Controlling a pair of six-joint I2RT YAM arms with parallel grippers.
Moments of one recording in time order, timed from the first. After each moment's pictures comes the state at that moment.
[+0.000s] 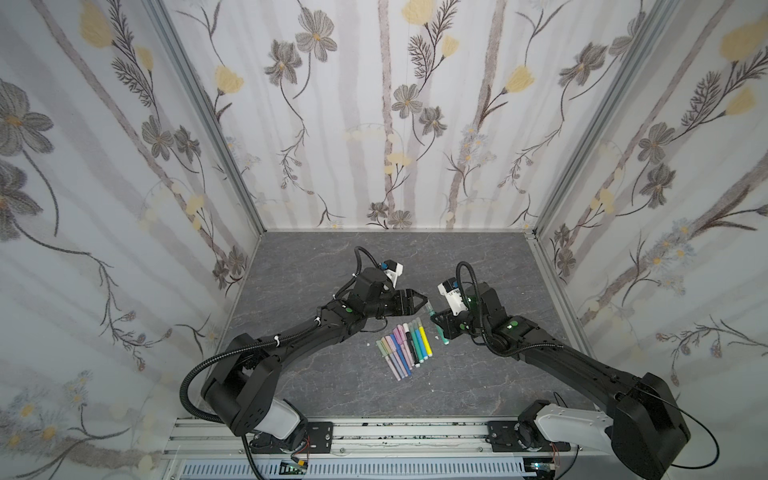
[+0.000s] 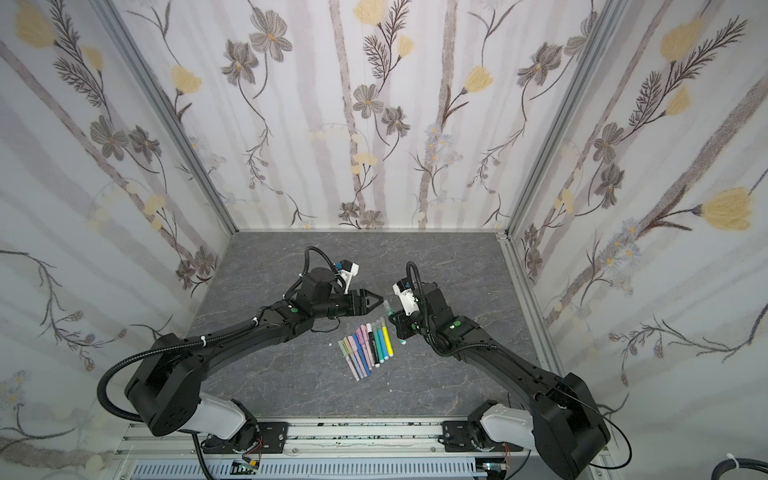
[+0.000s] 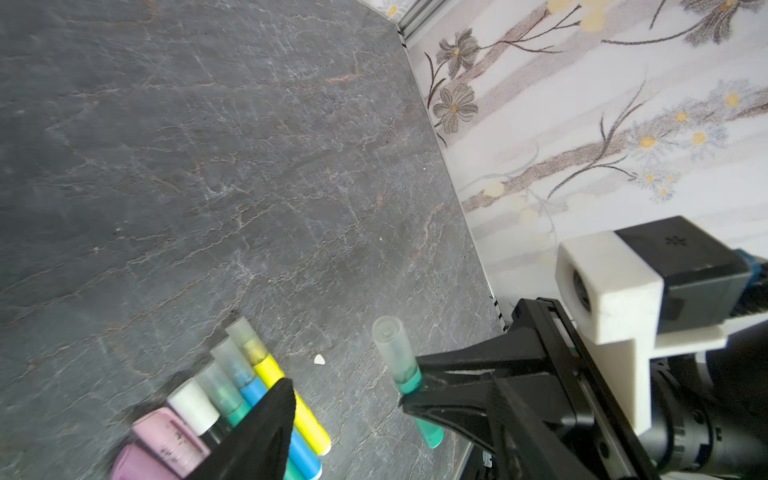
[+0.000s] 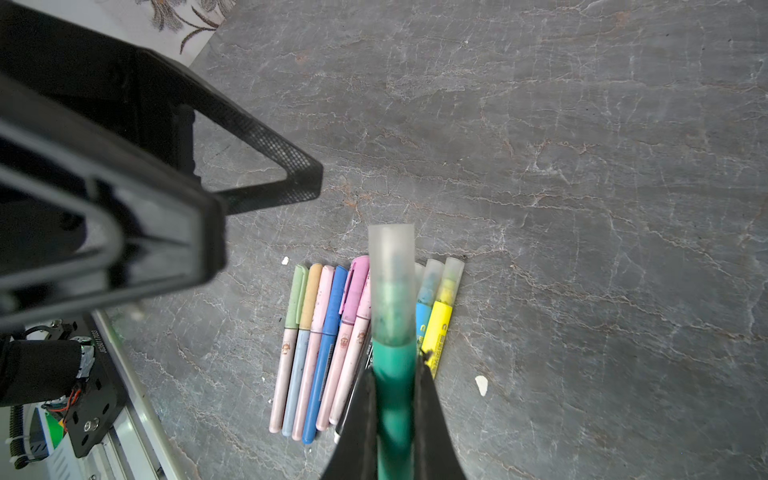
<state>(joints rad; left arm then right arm) -0.69 1.51 0.93 0.11 0.42 -0.76 0.61 1.21 0.73 -0.22 -0.26 0.25</state>
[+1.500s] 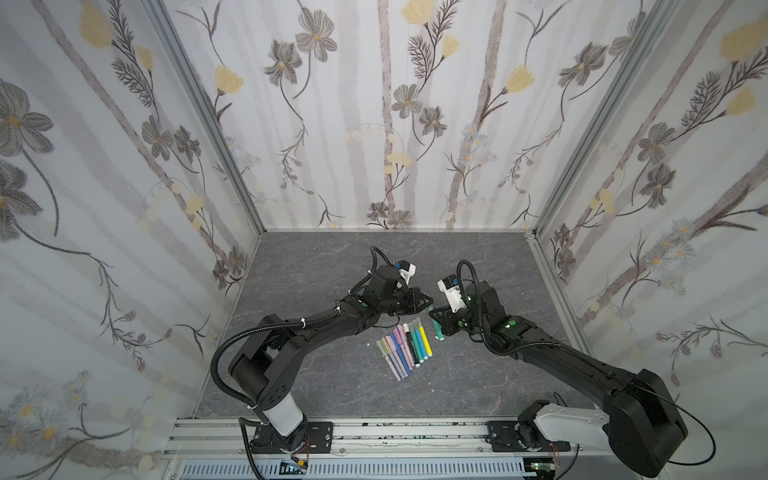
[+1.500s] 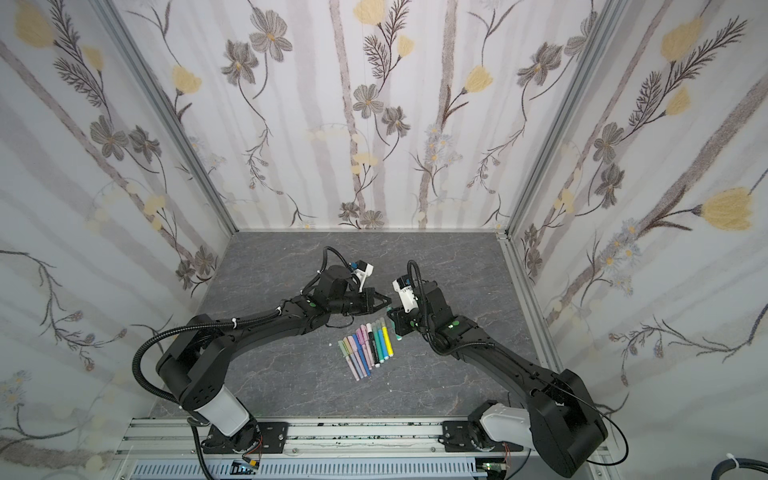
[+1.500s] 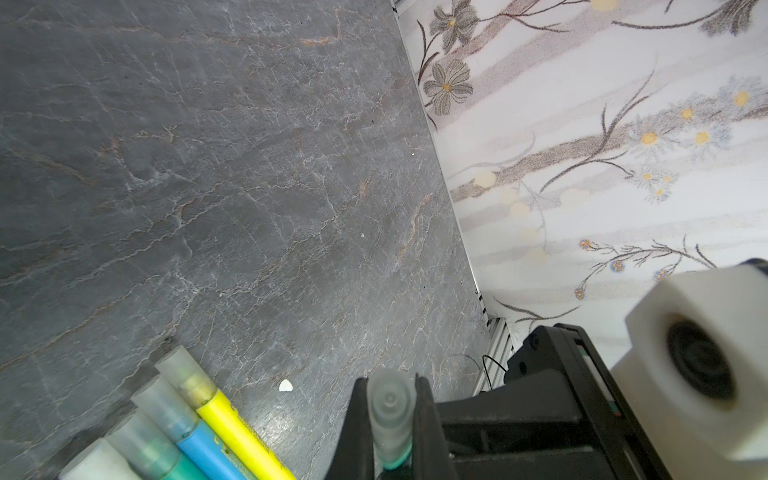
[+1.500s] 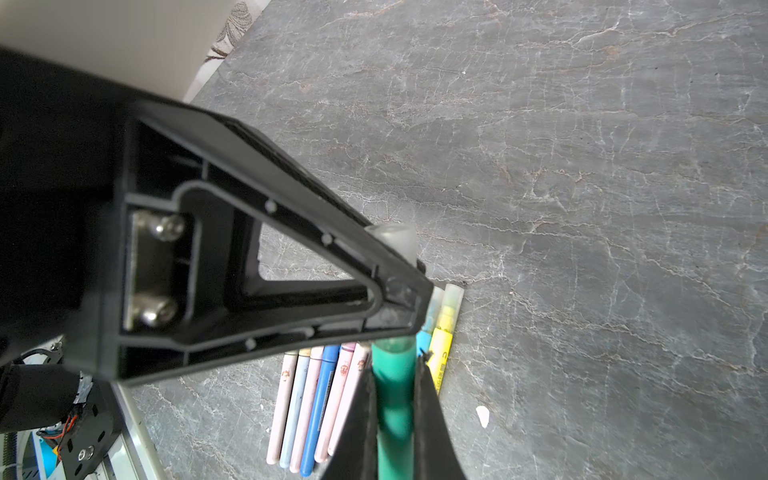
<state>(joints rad) -0.72 1.66 1.01 0.18 0.48 -0.82 0.61 1.23 0.72 -0.14 -0.25 0.26</state>
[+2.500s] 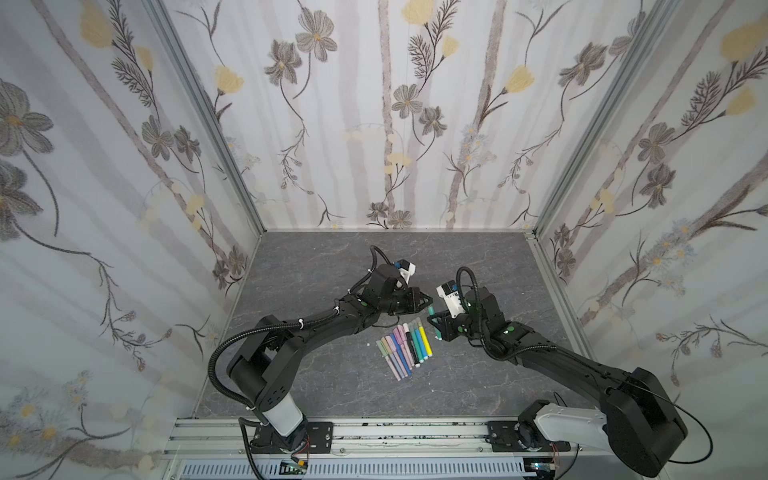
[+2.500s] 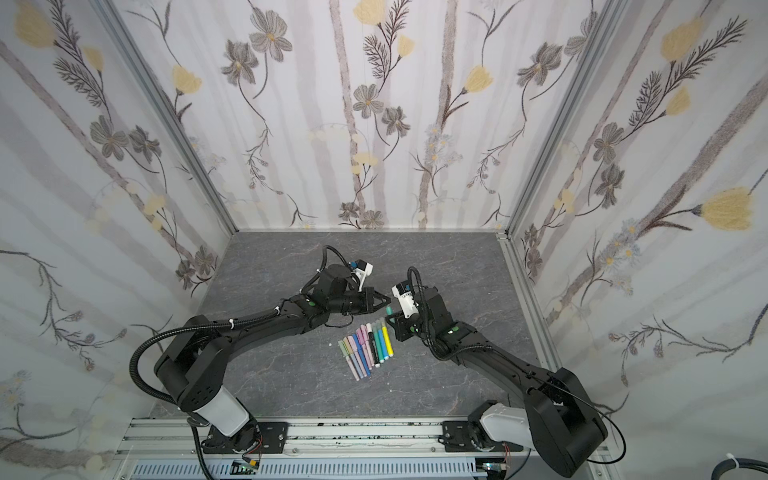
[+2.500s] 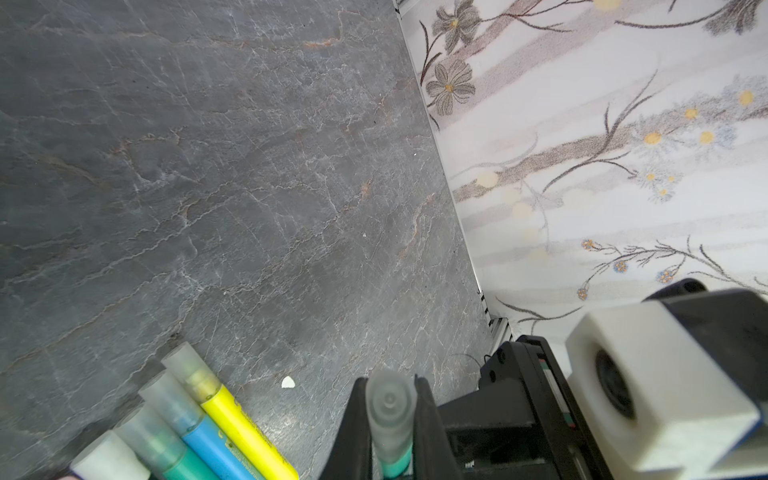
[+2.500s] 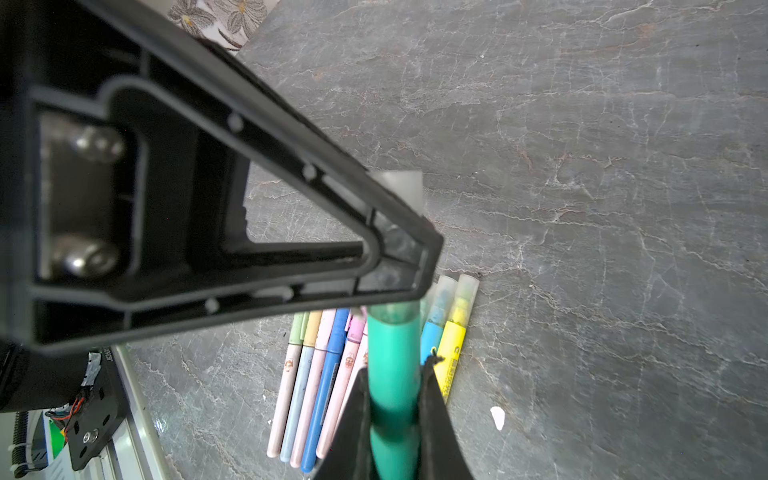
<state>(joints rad) -0.70 1.65 1.02 0.14 0.47 -0.80 0.61 1.22 0.63 -0.03 -0.30 0.26</state>
